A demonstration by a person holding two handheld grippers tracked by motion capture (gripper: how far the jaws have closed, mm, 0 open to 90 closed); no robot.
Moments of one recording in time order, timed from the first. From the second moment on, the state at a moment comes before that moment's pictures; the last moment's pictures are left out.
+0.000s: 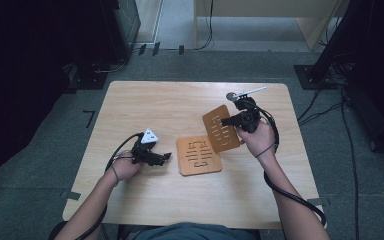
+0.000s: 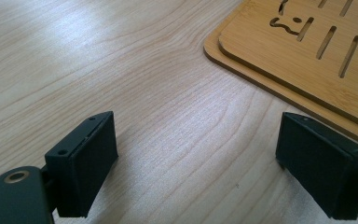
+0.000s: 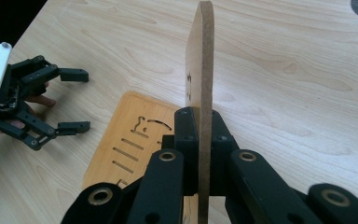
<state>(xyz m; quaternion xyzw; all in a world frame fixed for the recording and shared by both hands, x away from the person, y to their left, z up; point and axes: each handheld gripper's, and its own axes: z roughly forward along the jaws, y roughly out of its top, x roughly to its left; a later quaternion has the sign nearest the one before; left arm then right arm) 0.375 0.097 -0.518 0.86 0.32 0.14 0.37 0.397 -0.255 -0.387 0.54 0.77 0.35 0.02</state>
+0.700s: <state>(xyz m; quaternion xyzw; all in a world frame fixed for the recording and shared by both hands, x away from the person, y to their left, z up) 0.375 0.097 -0.518 0.86 0.32 0.13 0.37 0.399 -0.274 -0.383 0.56 0.76 0.32 0.07</state>
